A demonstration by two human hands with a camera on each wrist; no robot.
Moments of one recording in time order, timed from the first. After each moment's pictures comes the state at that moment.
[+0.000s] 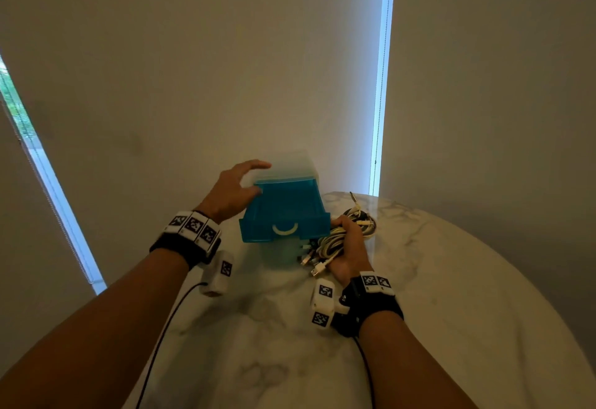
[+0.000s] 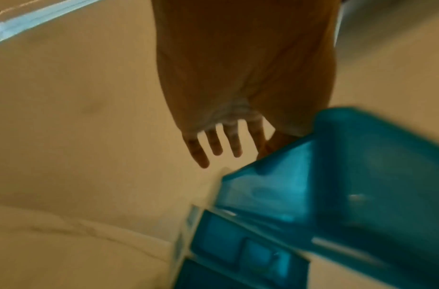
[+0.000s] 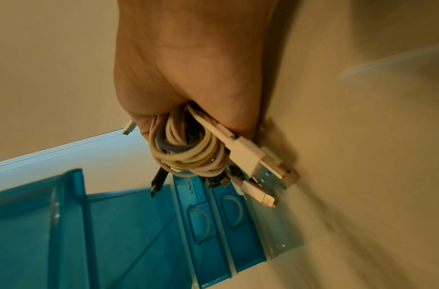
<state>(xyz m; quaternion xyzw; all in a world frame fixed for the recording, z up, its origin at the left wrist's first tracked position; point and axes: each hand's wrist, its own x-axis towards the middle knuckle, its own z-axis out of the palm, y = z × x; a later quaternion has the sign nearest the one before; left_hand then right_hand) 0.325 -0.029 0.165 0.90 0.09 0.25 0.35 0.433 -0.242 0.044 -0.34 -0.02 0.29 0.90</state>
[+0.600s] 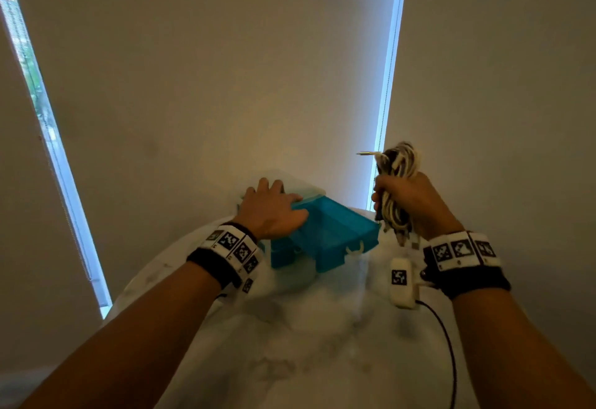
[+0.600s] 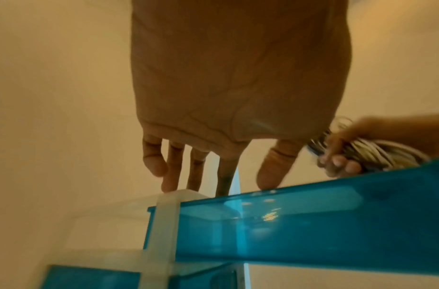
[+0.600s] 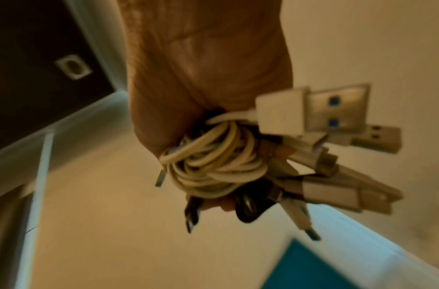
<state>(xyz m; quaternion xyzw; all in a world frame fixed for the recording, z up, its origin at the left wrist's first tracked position) 0.303 -0.101 0.187 0.99 0.14 0.09 0.00 0.399 -0.352 0.217 -0.74 -0.17 0.03 0.65</state>
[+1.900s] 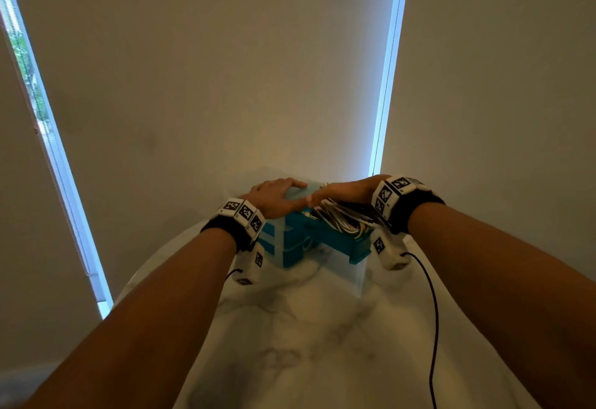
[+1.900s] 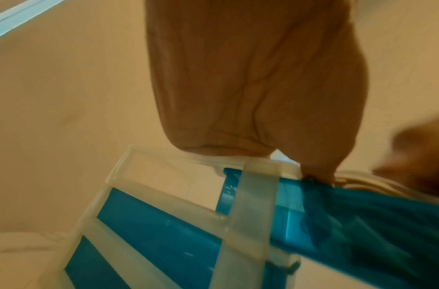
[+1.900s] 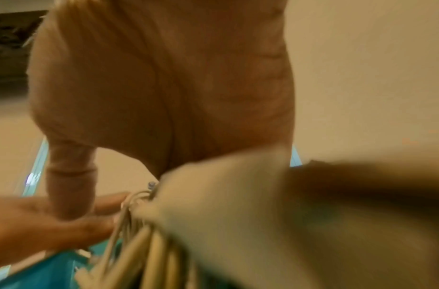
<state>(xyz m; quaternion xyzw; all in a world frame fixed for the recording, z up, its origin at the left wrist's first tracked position) 0.343 -0.054 0.174 0.98 0.07 0.07 0.16 0.401 -0.261 0.233 -0.89 -0.29 0.28 0.20</state>
